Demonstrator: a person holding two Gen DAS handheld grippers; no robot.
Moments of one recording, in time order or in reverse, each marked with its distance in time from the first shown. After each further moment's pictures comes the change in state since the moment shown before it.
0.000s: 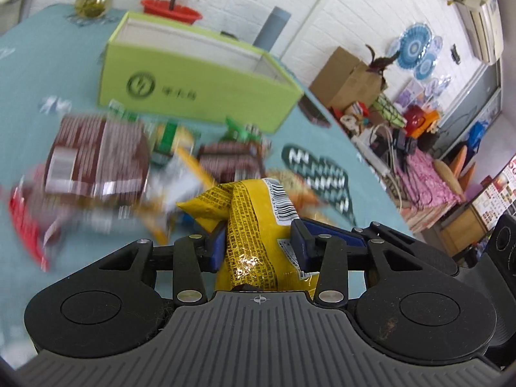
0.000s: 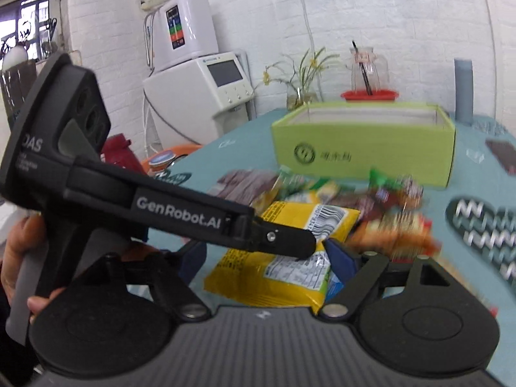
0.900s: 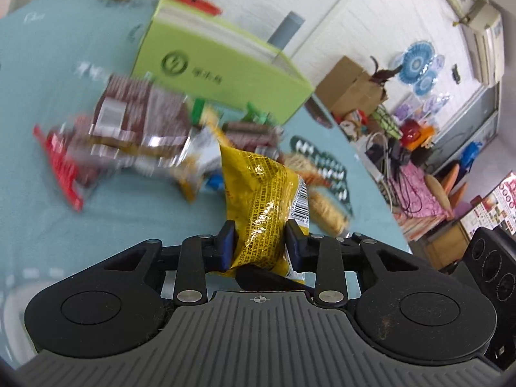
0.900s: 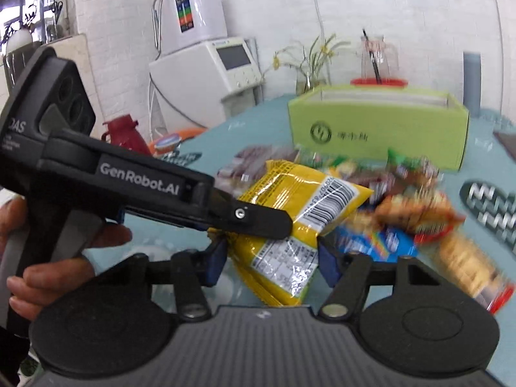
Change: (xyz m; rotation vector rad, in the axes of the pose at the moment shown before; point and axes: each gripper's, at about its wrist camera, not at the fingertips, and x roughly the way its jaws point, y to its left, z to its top) left arm -0.032 0.024 -0.009 -0.065 -0.035 -0.048; right arm 0.007 0.018 -0.002 -0.058 0.019 -0.013
